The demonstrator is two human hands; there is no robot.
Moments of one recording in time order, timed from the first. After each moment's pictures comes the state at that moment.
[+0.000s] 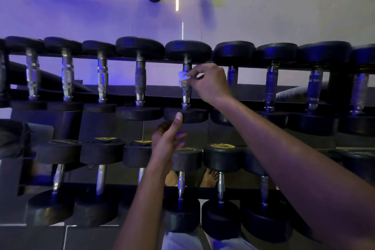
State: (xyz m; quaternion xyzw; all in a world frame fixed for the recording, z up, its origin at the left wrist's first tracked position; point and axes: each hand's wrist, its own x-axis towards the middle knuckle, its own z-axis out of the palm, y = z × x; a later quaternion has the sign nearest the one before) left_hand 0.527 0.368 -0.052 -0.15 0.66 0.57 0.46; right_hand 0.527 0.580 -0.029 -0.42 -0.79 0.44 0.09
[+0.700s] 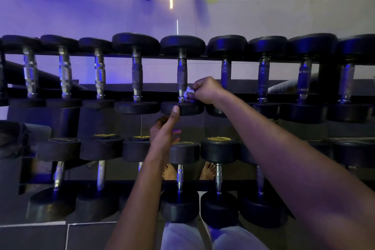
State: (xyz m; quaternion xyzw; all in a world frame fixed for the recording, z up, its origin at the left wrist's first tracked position) left_hand 0.528 0.366 -0.047 -0.15 0.68 0.56 0.45; right_hand 0.554 0.573 -0.042 -0.48 -0.72 0.48 -0.14
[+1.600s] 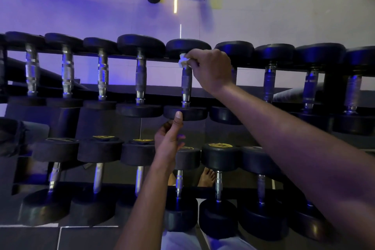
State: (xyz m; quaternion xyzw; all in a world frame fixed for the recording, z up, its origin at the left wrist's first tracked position) left_hand 0.539 0.369 -0.061 -0.17 0.66 0.59 0.43; right_hand 0.511 0.592 -0.010 -0.31 -0.92 0.15 0.17
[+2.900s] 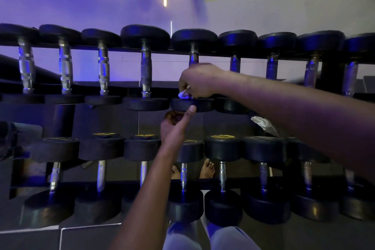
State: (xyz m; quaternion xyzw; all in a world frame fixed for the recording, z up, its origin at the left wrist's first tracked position) left_hand 0.524 0.365 -0.079 -0.05 0.70 0.56 0.43; right_hand 0.500 0.556 0.015 -0.11 -0.95 0.11 -0.28
